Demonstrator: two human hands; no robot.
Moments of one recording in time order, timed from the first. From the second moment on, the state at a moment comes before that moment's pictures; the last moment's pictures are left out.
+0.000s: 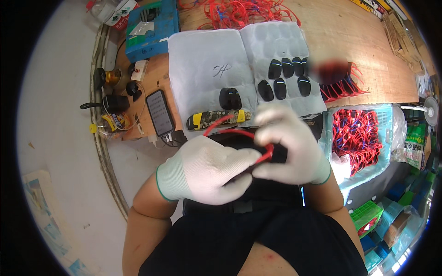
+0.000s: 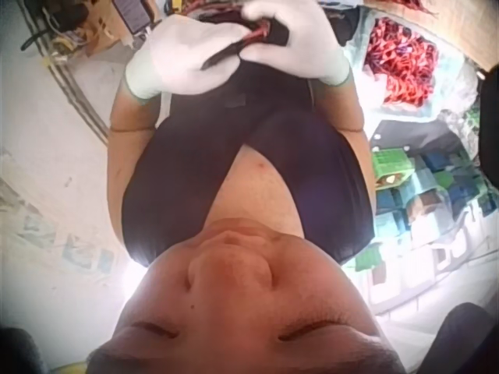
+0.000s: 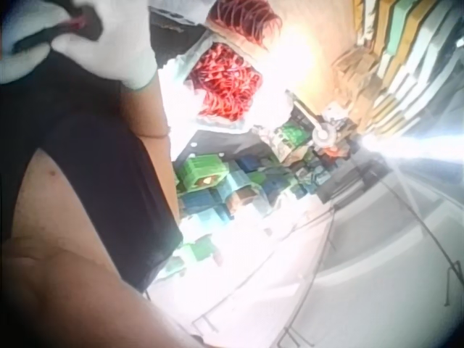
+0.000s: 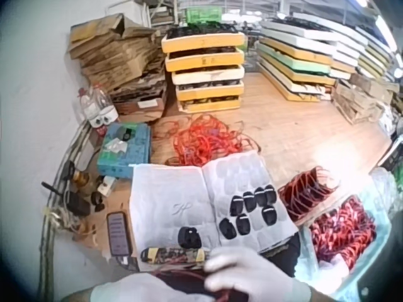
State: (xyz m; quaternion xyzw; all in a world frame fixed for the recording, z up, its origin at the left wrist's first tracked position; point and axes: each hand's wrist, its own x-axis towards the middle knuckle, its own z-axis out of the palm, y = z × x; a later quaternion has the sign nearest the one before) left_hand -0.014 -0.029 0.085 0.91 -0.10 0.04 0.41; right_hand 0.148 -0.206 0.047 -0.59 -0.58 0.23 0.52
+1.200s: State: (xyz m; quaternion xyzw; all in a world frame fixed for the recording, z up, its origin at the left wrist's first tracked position) left_hand 0.013 -0.030 0.047 0.50 0.11 0.09 0.86; right_hand 0.128 -0.210 0.036 -0.55 -0.34 0.43 0.64
